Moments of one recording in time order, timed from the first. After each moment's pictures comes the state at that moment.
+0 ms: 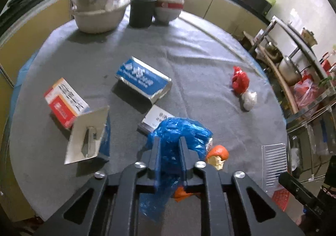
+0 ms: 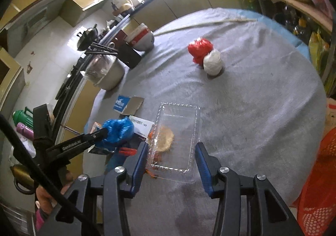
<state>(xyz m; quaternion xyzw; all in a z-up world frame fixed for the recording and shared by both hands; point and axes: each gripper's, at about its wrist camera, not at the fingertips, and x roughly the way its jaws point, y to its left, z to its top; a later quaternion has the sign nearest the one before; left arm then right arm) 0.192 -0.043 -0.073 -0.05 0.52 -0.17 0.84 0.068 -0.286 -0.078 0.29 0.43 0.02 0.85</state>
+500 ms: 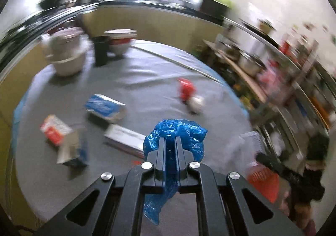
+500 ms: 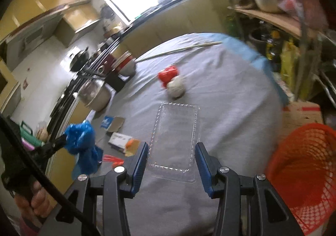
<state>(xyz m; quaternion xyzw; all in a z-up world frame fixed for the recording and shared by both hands) 0.118 -0.094 -0.003 0.00 0.44 -0.28 0.85 -0.002 -0.349 -0.060 0.30 0.38 -0.05 0.87</state>
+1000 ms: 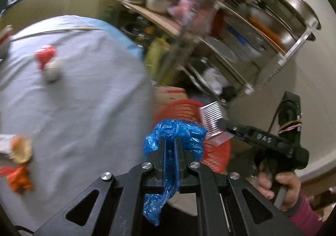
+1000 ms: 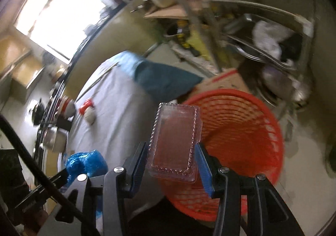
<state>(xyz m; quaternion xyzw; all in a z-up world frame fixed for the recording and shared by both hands) 0.014 -0.302 -0.052 0.09 0.50 -0.51 0.69 -0.156 -0.492 -0.103 0.42 0.36 -0.23 0.80</state>
